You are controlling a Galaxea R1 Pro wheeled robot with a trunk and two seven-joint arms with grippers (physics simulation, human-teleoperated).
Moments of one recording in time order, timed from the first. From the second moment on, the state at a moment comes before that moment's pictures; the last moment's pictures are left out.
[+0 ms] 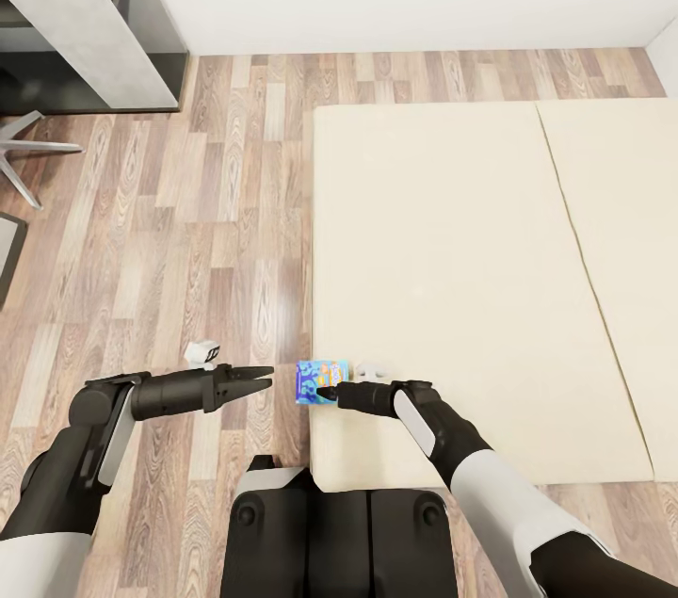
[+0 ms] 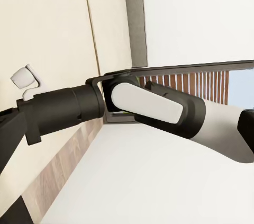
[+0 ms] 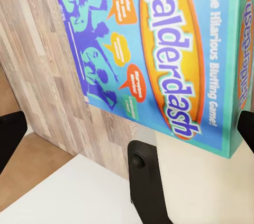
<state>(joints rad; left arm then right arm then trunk) -0.54 0.15 0.13 -1.38 0.15 0.89 -1.46 -0.82 0.13 0.28 -0.59 -0.45 0.54 0.35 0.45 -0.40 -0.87</state>
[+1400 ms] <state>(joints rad) -0.54 0.15 0.13 -1.38 0.15 0.89 -1.46 -0.82 0.13 0.28 -0.60 -0.45 0.54 0.33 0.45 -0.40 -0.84</state>
